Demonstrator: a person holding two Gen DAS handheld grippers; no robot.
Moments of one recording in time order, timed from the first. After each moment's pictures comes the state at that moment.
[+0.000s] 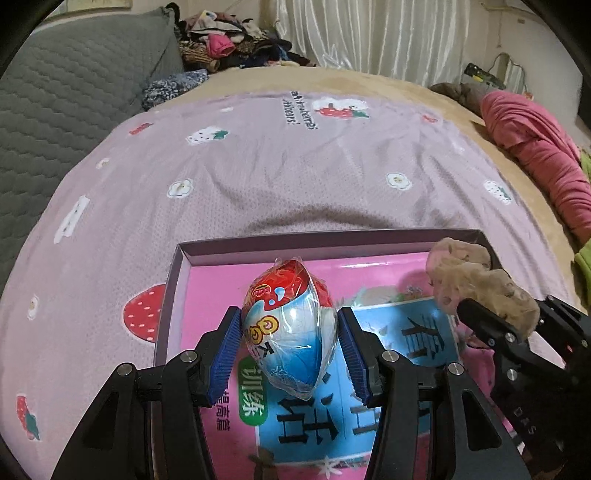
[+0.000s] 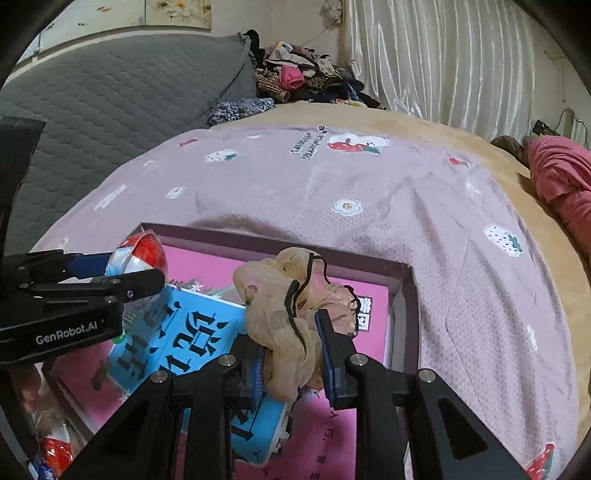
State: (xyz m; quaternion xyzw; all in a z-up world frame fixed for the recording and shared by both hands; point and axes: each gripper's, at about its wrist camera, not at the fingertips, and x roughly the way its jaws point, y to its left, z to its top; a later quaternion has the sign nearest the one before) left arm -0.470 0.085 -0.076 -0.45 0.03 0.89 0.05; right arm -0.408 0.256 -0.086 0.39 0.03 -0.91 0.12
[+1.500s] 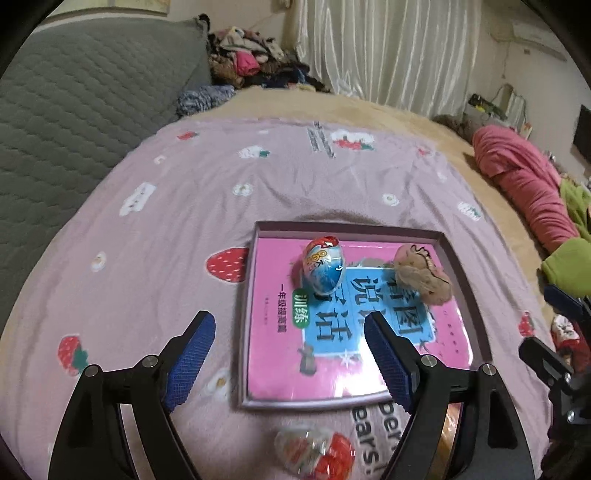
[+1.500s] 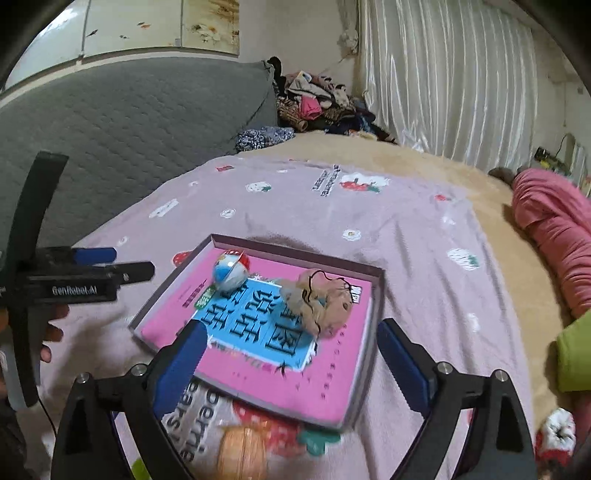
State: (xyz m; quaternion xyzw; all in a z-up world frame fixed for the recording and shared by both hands) left arm -0.339 0.019 0.002 -0.41 -0.02 0.91 0.04; right arm -0.276 0.256 0.009 0.34 0.05 -0.93 0.14
